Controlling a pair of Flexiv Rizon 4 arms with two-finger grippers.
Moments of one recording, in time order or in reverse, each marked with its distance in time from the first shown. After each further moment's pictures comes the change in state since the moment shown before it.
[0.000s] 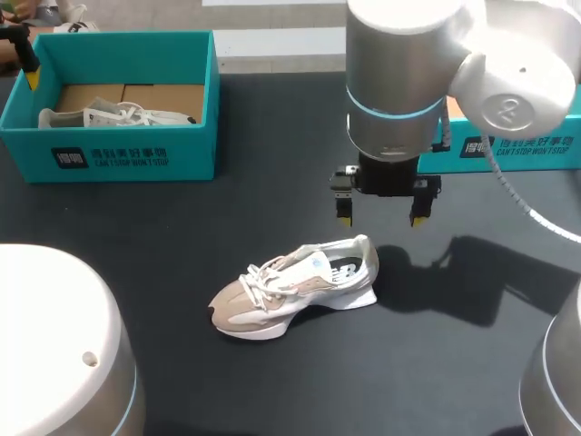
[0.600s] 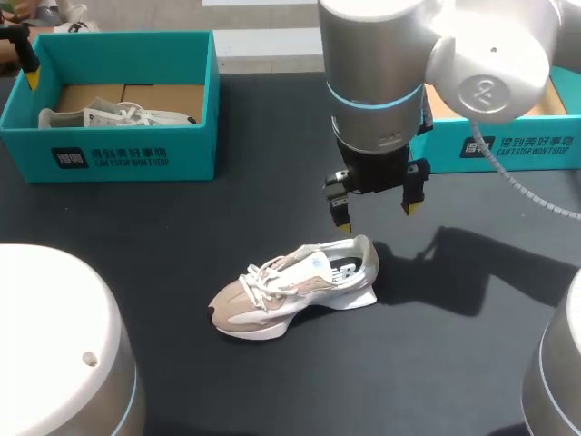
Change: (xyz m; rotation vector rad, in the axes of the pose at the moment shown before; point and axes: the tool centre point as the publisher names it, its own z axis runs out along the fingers) left arm 0.000 0.000 0.000 0.000 0.000 0.000; right arm 0.005 0.007 0.001 0.026 -0.045 -0.305
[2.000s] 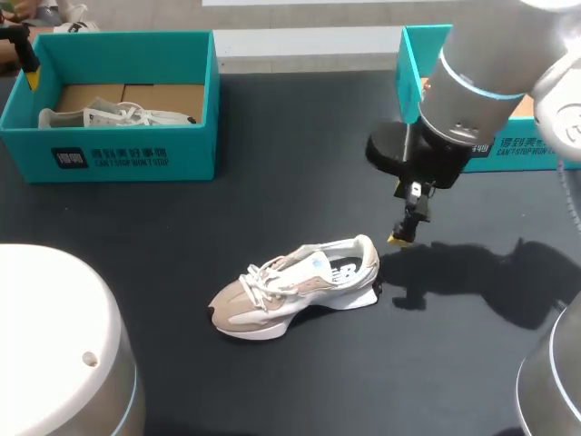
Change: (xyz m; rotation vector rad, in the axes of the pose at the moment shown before) left arm 0.000 0.000 0.000 0.000 0.000 0.000; right arm -0.048 -0.004 0.019 -0.215 0.291 -1.081
